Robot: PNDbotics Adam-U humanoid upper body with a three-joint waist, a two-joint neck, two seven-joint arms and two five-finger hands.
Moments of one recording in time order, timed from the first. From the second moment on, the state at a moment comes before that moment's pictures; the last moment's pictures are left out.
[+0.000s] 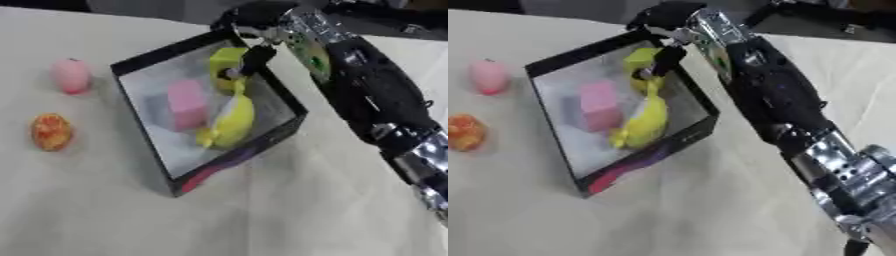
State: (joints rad) left arm -0.06 0.35 0.05 -1.97 0.20 -0.01 0.04; right arm -1.23 -0.42 0.32 -0.93 1.09 -0.34 0.41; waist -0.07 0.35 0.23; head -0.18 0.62
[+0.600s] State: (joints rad) left arm -0.04 0.35 0.05 -1.97 0.20 -0.01 0.05; right arm -1.08 -0.65 0.31 -1.46 0.40 -0.15 0.34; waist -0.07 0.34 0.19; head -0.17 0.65
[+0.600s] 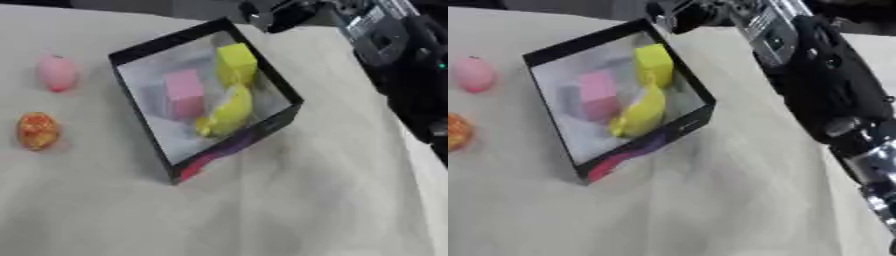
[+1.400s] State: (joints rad) left arm -0.02 0.33 0.07 -1.97 0.20 -0.02 0.07; right arm -0.77 -0.86 0.05 -1.91 -0.20 0.07 0.13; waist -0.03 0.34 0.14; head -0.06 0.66
